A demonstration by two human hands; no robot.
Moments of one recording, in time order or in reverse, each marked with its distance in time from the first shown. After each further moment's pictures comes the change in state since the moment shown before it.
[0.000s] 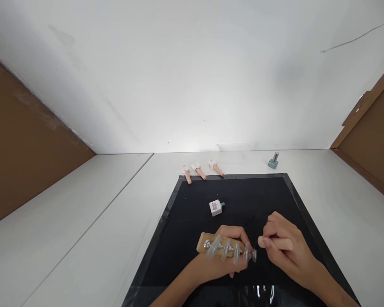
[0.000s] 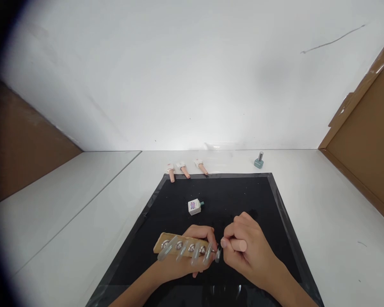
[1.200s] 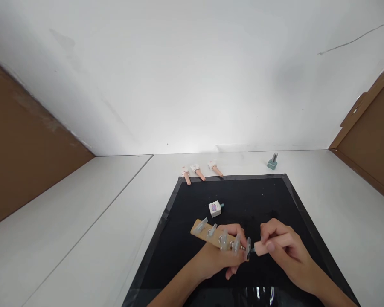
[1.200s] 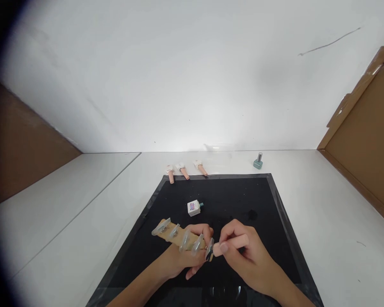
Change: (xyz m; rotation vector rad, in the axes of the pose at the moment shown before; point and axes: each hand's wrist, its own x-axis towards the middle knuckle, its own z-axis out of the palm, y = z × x) left_hand 0.006 -0.012 -0.001 -0.405 -0.030 -0.056; right_hand -0.007 -0.003 0.001 0.396 -0.097 0.287
